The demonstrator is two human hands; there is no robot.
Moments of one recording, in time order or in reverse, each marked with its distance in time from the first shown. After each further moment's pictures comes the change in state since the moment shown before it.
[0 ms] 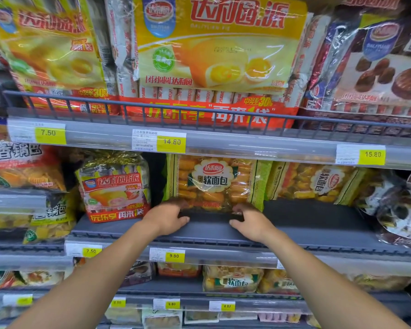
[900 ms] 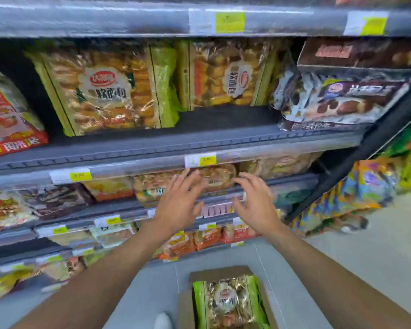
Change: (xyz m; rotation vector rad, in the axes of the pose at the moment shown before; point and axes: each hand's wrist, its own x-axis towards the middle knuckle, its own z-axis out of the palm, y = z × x) left_hand -0.093 0.240 0.200 0.128 0.228 0.458; right_hand -0.235 0.218 0.020 -0.066 0.387 -0.025
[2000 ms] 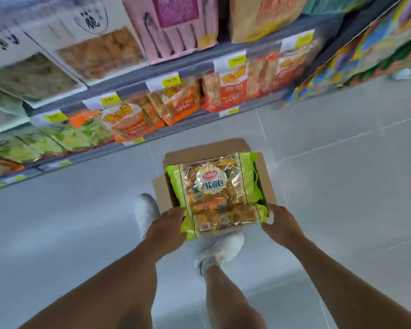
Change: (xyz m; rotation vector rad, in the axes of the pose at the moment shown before) left_hand -0.252 0.111 0.496 -0.267 -1.125 -0.418; right_hand -0.382 0.324 0.330 0.108 -0.929 0.940
